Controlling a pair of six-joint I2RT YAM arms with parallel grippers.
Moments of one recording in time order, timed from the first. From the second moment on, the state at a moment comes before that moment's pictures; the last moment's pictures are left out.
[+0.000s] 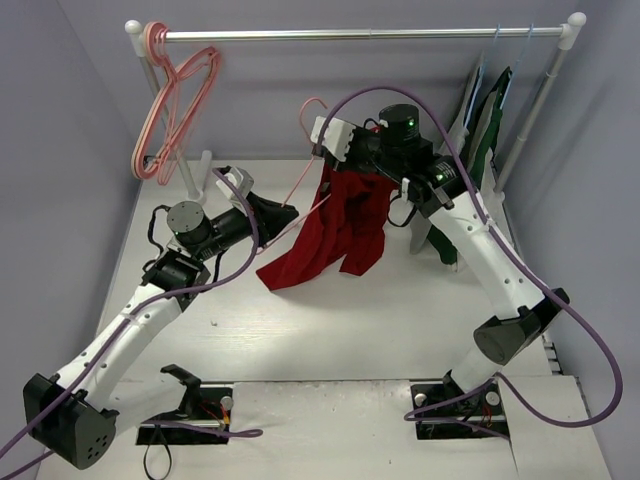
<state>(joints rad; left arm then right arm) -0.47 1.04 0.93 0.21 0.54 -0.25 0.60 1.62 1.92 -0.61 -0.20 -0.89</state>
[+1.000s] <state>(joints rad) -0.48 1.16 1.15 -0.02 0.50 -0.15 0.66 1.46 1.68 -0.52 -0.14 -0.88</state>
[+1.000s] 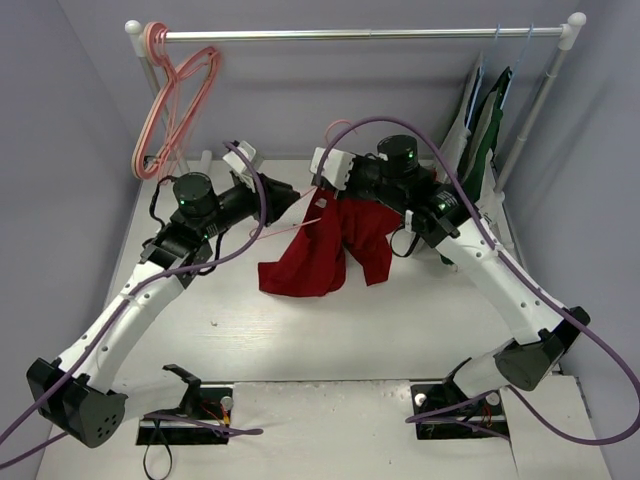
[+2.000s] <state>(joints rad) -0.69 1.28 1.20 -0.26 -0.20 -0.40 0.62 1.43 1.50 -0.44 0.09 -0.65</state>
